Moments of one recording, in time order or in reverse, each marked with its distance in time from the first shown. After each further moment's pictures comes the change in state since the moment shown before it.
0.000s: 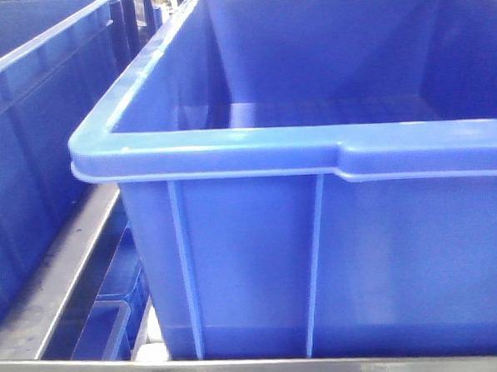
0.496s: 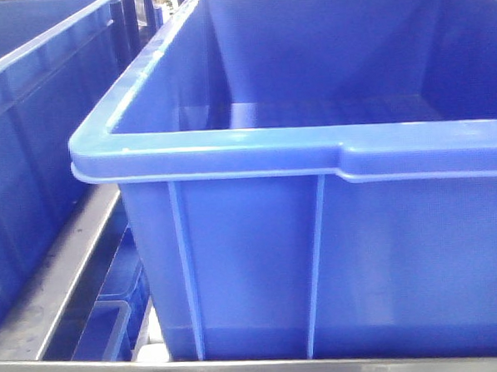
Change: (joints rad) left arm 0.000 0.000 0.000 0.000 0.000 0.001; right arm -0.002 0.000 0.005 -0.014 -0.036 0.004
